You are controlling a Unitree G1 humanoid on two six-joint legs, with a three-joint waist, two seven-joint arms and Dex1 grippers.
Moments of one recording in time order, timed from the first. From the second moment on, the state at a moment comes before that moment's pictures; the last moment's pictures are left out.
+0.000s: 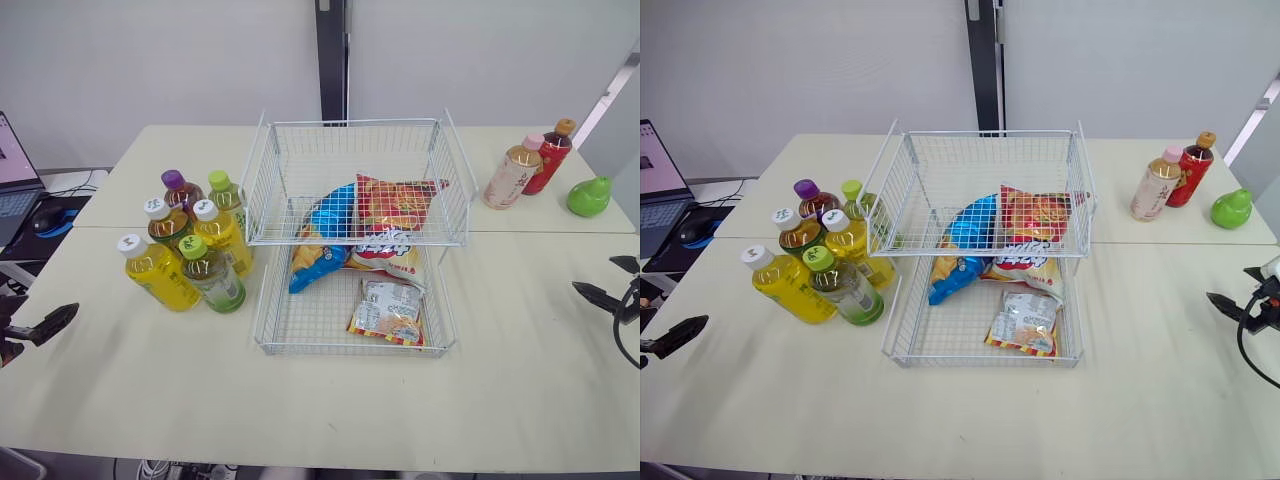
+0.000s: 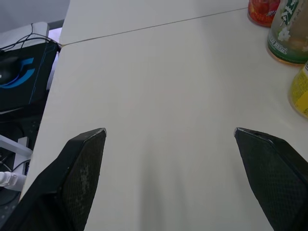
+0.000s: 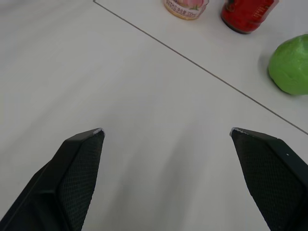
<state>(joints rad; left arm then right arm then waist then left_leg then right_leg) 0.03 0.98 0.68 0.50 -0.37 0.23 -0.91 -0.21 -1.01 -0.36 0.59 0.25 0.00 0.98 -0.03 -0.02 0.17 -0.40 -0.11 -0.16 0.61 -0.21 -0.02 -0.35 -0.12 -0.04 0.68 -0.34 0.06</state>
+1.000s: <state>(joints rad) 0.11 0.87 0.69 0.22 -0.49 0.40 -0.85 -0.13 -0.97 -0.64 -0.17 0.71 0.45 0.89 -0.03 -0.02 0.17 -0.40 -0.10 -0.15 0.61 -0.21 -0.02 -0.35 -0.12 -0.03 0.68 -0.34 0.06</state>
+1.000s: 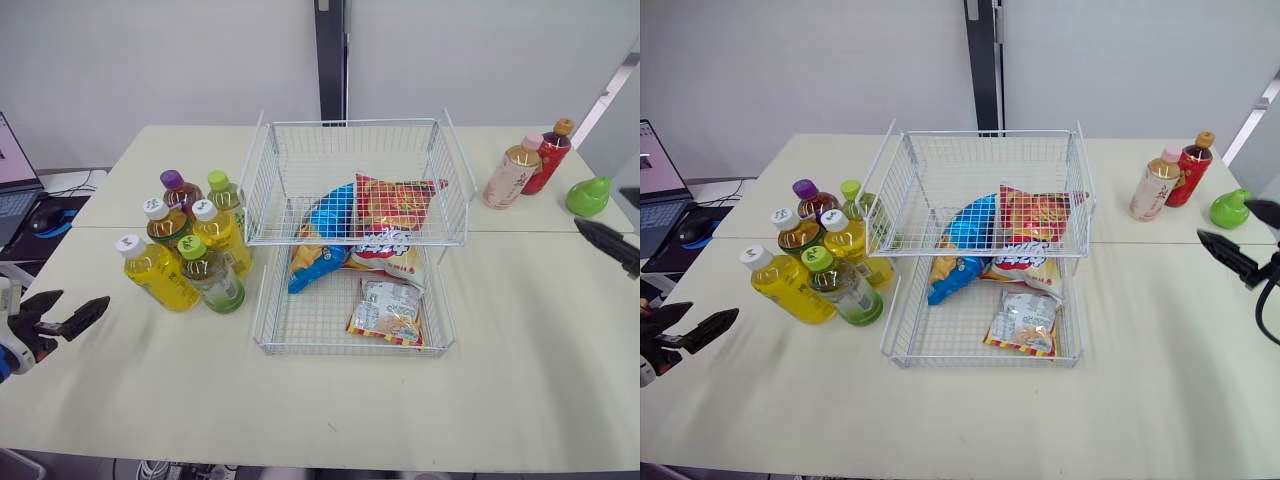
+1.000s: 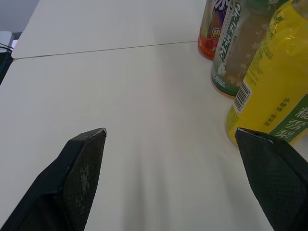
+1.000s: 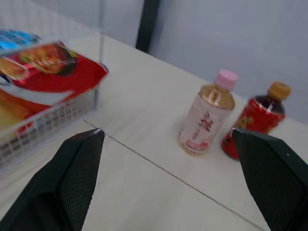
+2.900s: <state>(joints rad) -0.06 0.80 0.65 -0.19 -0.65 0.63 -0.59 -0.73 -0.78 -0.03 -0.41 0.85 0.65 1.03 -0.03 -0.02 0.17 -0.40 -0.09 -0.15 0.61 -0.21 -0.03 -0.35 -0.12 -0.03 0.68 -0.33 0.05</state>
